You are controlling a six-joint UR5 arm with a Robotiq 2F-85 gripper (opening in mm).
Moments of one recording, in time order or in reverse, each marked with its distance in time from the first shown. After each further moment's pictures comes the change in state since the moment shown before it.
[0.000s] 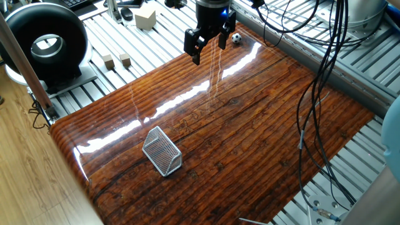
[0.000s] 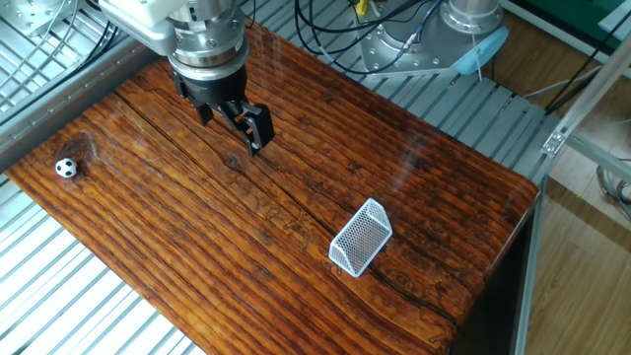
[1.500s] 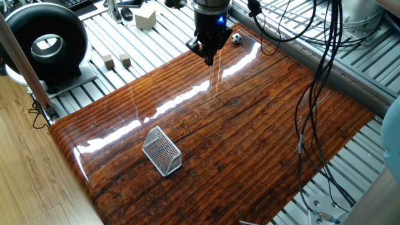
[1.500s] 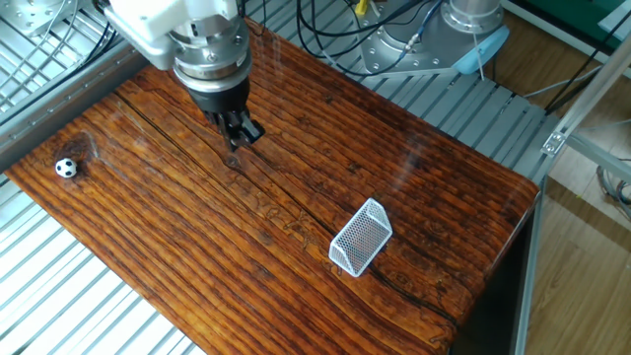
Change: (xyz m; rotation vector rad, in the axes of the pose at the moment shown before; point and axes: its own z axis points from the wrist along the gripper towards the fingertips) arm 0.003 -0.002 0.017 0.035 0.020 0.080
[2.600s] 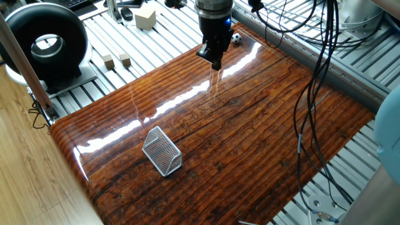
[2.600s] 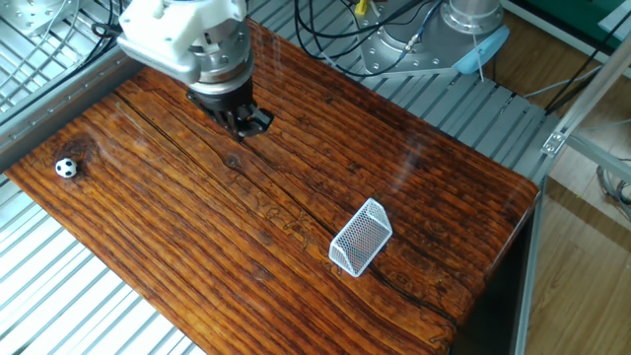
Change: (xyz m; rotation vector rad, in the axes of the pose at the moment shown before) arm 0.021 -0.001 0.006 -0.018 0.080 -0.316
